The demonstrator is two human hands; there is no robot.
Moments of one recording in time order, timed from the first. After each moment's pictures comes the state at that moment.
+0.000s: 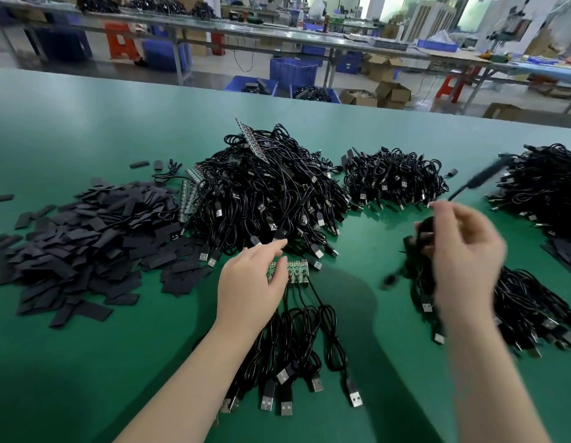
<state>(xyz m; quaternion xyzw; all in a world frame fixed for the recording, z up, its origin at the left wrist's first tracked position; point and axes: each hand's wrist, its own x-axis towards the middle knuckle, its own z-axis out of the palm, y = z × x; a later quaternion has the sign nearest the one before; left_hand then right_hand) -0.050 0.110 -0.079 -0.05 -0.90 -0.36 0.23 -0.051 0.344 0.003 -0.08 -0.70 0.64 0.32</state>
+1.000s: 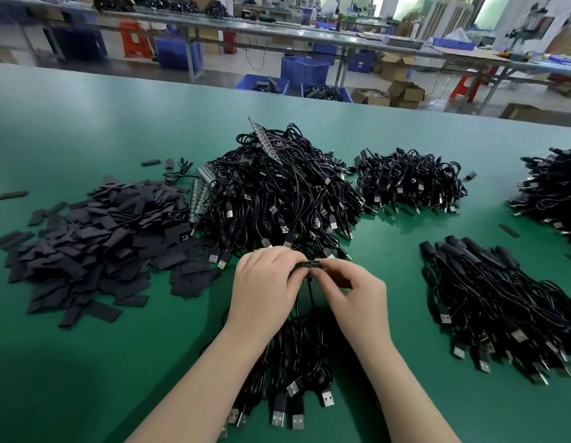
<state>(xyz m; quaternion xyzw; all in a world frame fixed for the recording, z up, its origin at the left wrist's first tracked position) -0.053 0.112 -0.078 -0.08 -0.92 -0.28 0.24 -0.059 0.262 -0.091 0.08 -0.85 0.49 0.18</state>
